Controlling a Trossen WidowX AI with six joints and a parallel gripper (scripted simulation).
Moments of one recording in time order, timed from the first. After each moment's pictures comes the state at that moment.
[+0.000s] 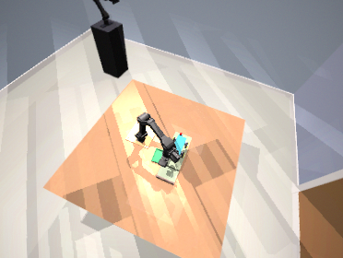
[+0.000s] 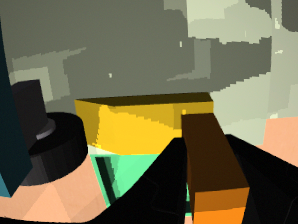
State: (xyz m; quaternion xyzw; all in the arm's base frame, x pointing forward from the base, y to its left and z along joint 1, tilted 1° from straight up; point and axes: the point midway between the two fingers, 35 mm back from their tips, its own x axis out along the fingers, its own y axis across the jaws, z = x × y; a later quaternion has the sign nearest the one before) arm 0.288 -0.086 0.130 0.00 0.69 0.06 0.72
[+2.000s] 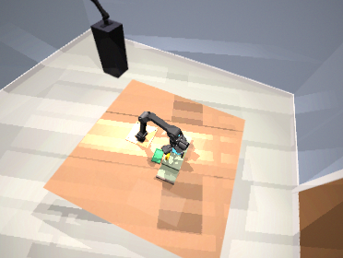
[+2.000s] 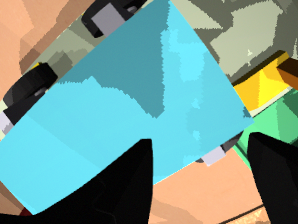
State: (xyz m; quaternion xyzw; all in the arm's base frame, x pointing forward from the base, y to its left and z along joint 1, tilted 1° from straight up) arm 0.309 -0.023 0.206 0.23 0.66 -0.12 0.70
